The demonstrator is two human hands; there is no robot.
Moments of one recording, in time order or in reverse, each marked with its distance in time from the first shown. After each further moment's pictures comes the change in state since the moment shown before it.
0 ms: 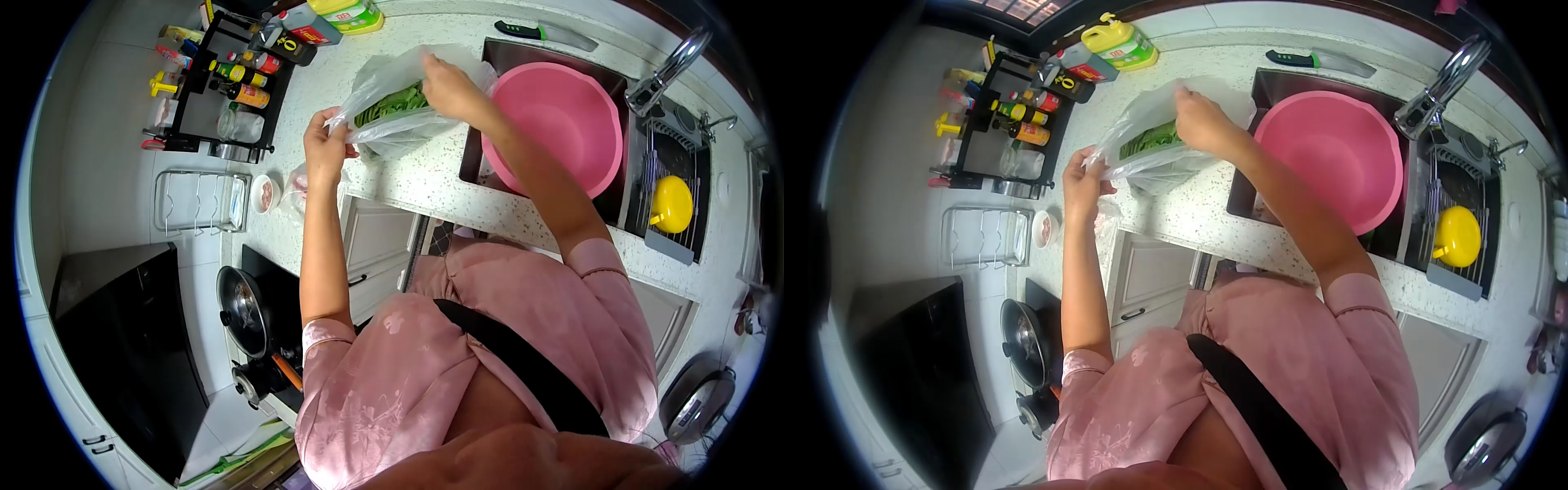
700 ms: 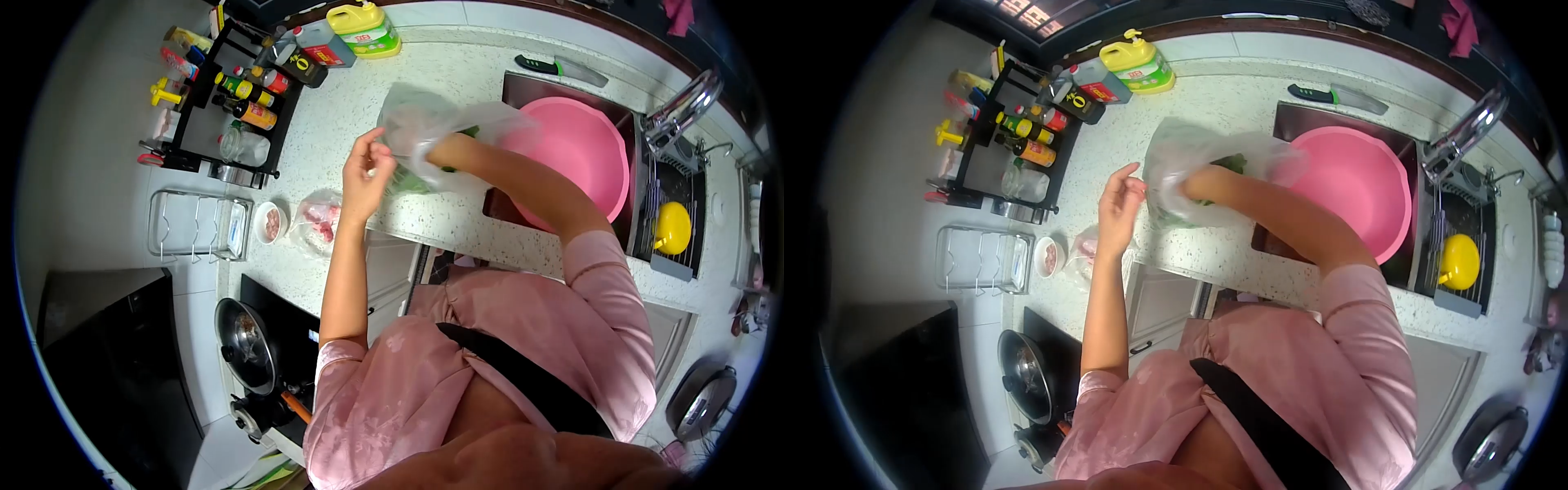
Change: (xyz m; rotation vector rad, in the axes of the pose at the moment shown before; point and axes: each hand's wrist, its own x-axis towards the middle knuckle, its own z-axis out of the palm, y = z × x) left_hand 0.023 -0.038 -0.019 -0.073 -0.267 0.360; right_hand 0.046 -0.020 0.091 -0.198 -0.517 -0.250
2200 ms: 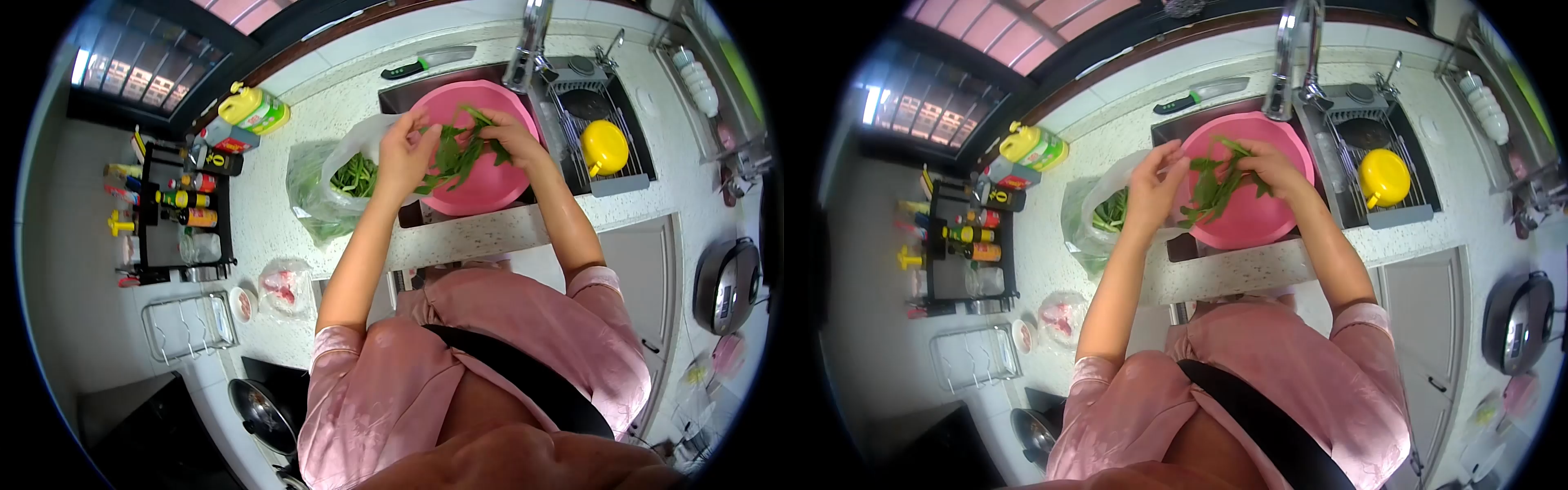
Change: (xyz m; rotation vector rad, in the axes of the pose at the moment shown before) left_hand 0.033 0.081 0.242 -0.138 -0.278 0.057; right_hand -0.314 0.073 -0.097 1.343 0.641 0.408
